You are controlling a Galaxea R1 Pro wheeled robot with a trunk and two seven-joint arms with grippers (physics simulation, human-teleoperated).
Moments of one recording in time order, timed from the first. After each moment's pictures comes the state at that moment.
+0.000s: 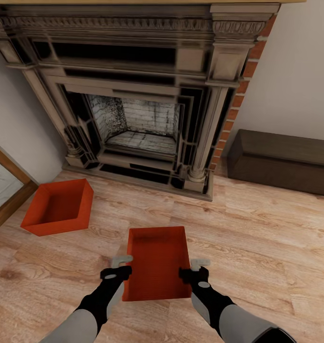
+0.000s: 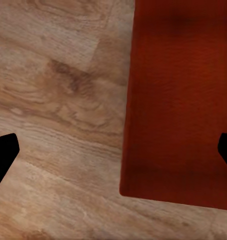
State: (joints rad) left arm -0.62 -0.14 -0.01 -0.44 0.03 0.14 0.31; right arm -0.70 0.16 0.38 -0.19 -0.29 -0.13 -0.23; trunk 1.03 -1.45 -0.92
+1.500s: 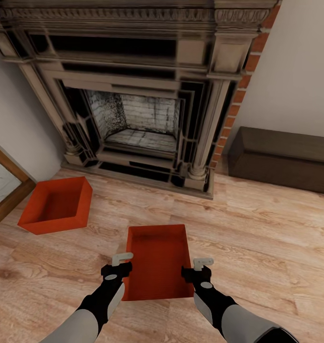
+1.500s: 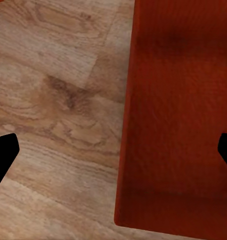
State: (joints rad) left arm -0.62 -0.15 0.00 -0.44 0.01 0.05 0.31; right arm -0.70 0.15 0.38 -0.18 -0.29 -0.15 -0.23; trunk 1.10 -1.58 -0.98
